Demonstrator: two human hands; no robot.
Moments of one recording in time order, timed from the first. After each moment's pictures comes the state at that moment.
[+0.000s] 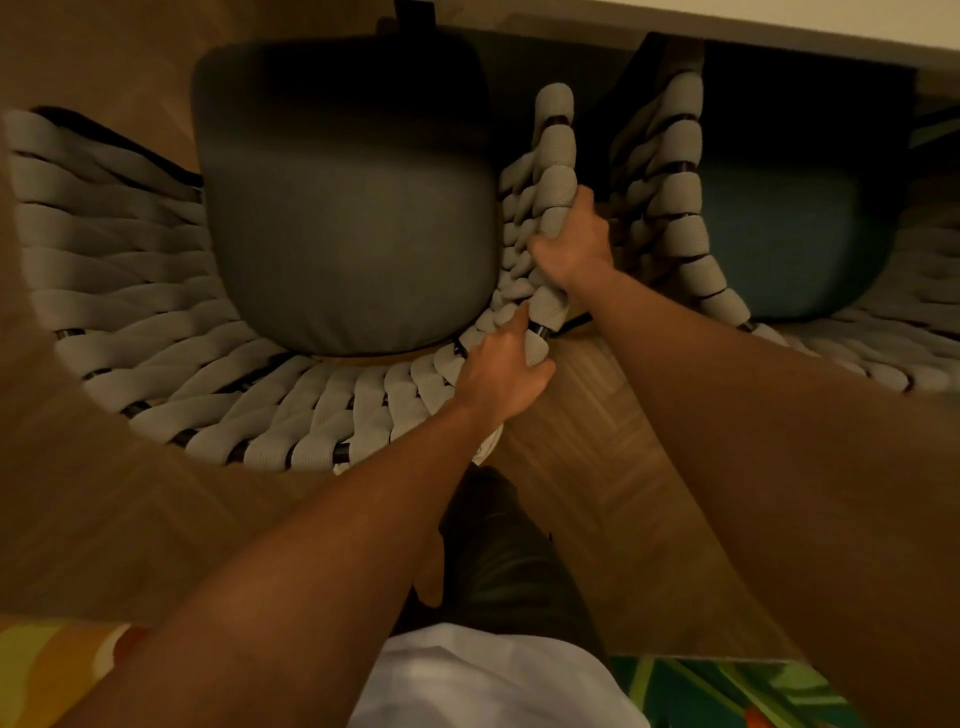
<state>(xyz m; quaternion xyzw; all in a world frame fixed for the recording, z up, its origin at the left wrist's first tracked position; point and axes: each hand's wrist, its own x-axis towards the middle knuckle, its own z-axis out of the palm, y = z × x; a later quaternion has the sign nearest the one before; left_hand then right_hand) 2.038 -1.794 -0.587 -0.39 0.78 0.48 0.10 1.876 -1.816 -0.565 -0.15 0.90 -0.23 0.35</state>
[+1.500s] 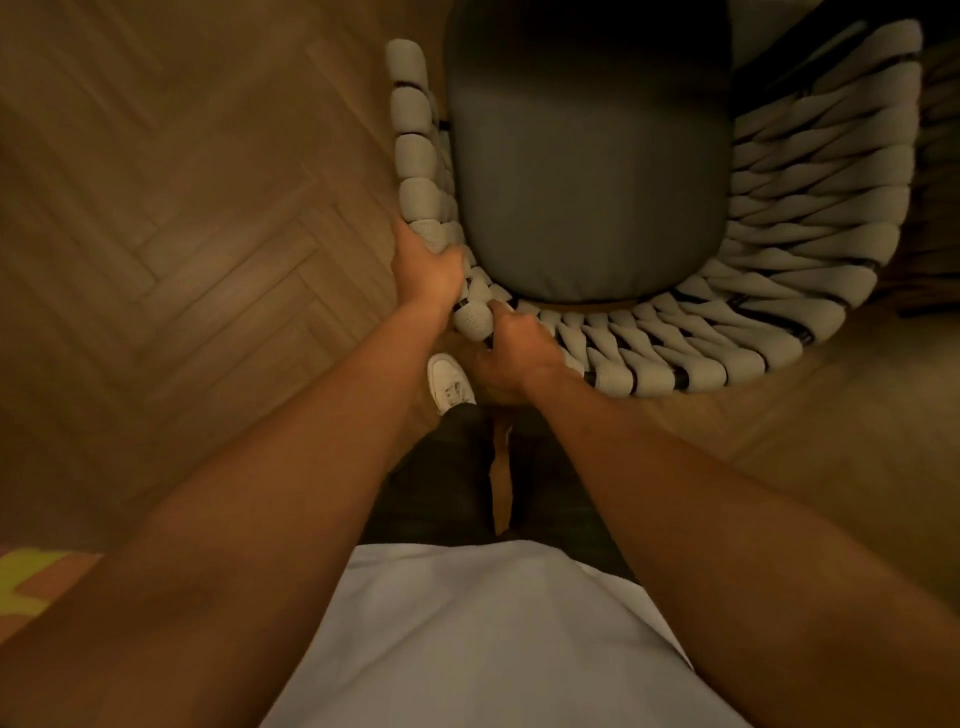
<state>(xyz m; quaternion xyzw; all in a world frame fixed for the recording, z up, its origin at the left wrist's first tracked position) 2.360 -2.105 -0.571 -0.63 0.54 0.54 -0.10 2.317 -1.974 -0.575 -0.33 0.83 -0.04 0.44</state>
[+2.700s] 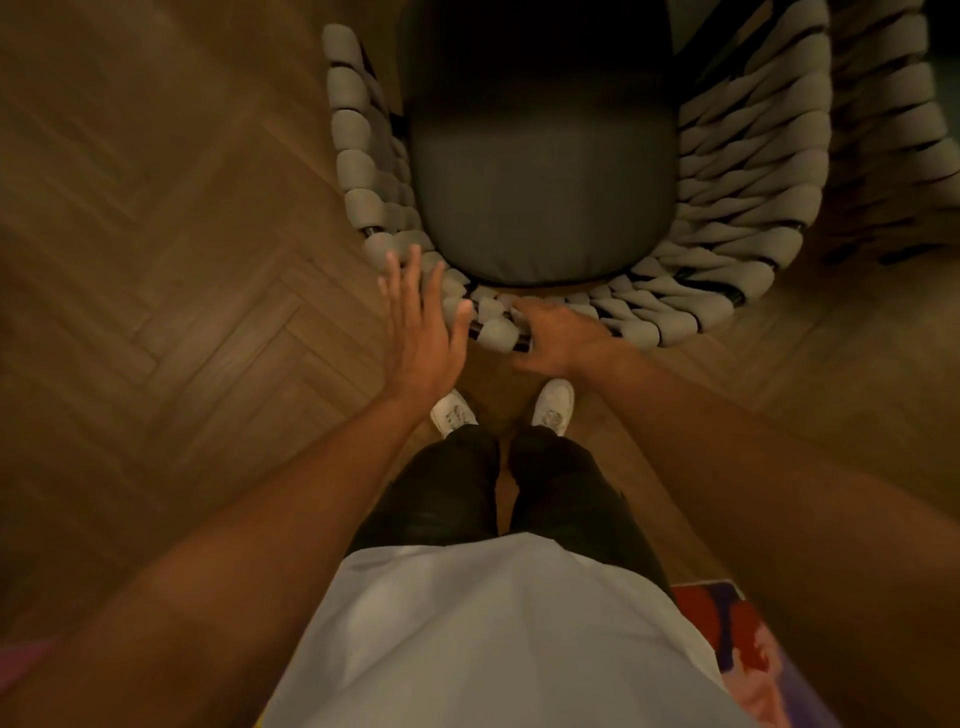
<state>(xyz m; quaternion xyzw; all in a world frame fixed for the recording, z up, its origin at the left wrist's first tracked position) 2.377 -2.059 -0.568 -0.32 0.91 0.27 -0.01 2.224 -1.934 -0.542 -0.37 0.80 0.01 0.48</state>
